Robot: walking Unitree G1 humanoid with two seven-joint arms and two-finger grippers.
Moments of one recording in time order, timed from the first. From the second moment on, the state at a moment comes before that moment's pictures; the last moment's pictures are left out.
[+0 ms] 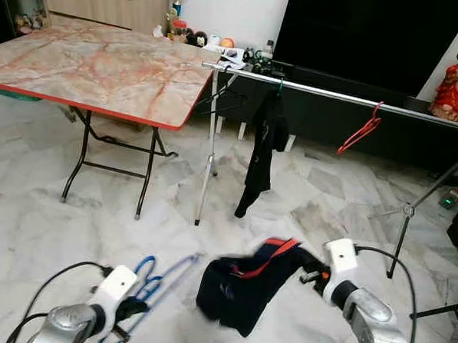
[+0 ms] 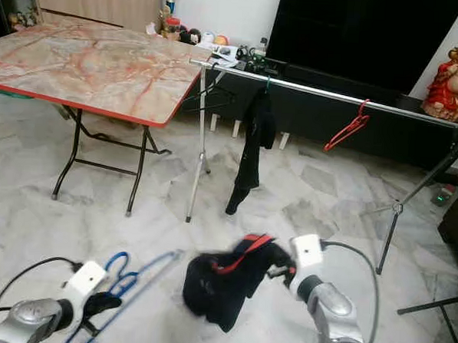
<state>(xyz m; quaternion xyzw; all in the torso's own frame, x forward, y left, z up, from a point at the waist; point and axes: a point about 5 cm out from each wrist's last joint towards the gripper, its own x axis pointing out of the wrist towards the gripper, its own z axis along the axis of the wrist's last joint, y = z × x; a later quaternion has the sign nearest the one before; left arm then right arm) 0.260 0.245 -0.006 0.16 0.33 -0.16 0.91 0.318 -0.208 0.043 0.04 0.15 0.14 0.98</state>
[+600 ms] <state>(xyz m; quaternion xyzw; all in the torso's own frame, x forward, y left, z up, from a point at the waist) 0.196 0.248 -0.060 0.09 0.40 0.00 0.91 0.312 -0.206 0.050 0.17 0.04 -0.12 0.98</state>
